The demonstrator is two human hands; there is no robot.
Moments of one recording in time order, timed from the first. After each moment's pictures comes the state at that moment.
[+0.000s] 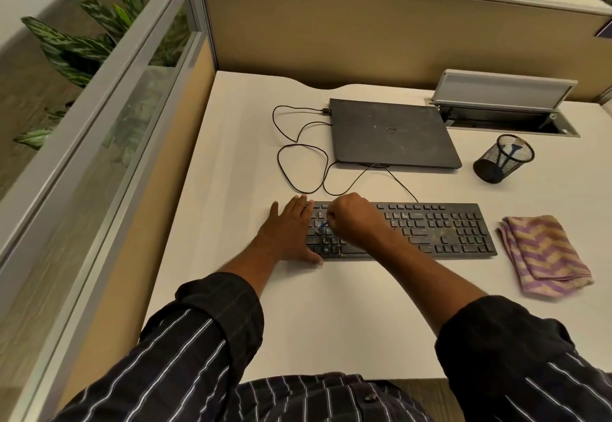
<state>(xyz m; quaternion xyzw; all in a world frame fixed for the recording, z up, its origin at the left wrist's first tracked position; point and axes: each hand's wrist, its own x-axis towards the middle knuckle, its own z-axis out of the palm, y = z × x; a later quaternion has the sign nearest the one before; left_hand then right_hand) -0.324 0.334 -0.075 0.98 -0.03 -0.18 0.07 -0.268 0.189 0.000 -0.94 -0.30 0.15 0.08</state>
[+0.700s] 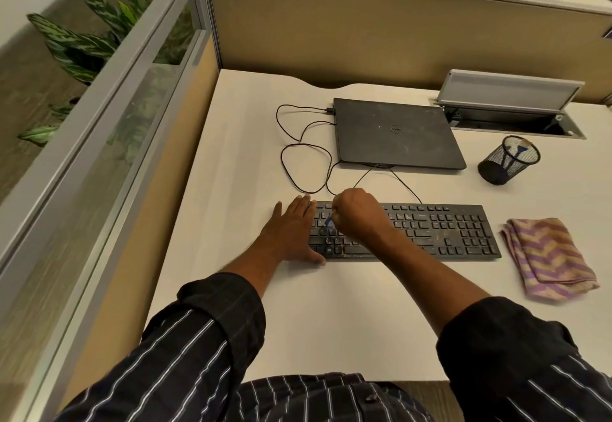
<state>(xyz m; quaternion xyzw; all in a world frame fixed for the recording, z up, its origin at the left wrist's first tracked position) -0.325 0.333 -0.074 0.98 -0.02 -0.17 0.08 -0.263 0.193 0.000 -0.95 -0.29 0.12 0.07</state>
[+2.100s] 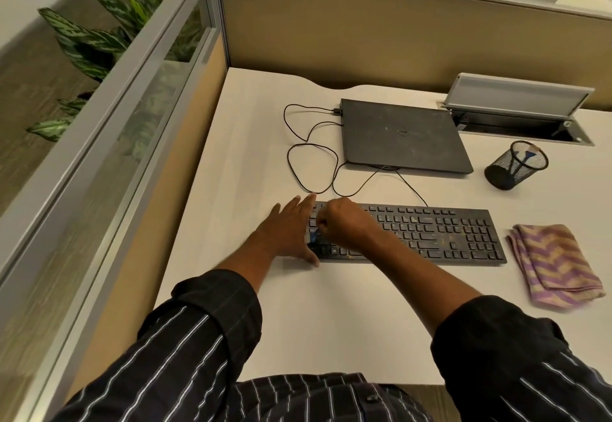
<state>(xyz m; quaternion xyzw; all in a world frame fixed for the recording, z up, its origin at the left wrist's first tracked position) -0.326 0.354 -0.079 0.97 -0.01 -0.18 0.18 -0.278 0.213 -0.004 -0.91 -0.37 0.18 0.09</state>
